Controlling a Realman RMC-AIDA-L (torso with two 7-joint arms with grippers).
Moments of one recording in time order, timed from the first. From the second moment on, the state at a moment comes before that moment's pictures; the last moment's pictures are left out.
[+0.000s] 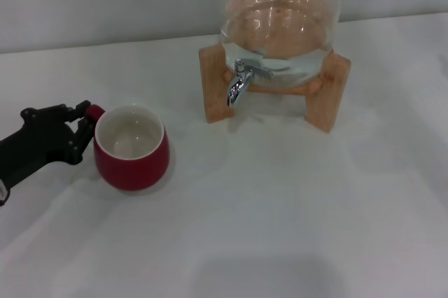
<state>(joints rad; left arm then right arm) -0.47 -2.08 0.92 0.46 -1.65 -1.12 2.29 0.14 2.00 2.41 0.95 -1.17 1.08 -1.86</state>
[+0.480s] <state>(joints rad) -0.53 -2.09 0.93 0.41 -1.68 -1.10 2.28 0.14 2.01 2.41 0.95 -1.17 1.08 -1.86</state>
